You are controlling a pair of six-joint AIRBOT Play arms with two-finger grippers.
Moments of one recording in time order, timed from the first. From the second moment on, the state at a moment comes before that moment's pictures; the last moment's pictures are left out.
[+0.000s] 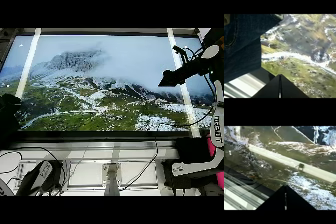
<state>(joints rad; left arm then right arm) 0.69 -0.91 1.04 1.48 -1.20 -1.45 -0.15 -1.58 1.61 -1.05 1.58 1.29</state>
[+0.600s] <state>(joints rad) 0.69 -1.03 1.04 1.77 -1.19 -1.43 -0.15 -1.58 1.61 -1.05 1.58 1.29</state>
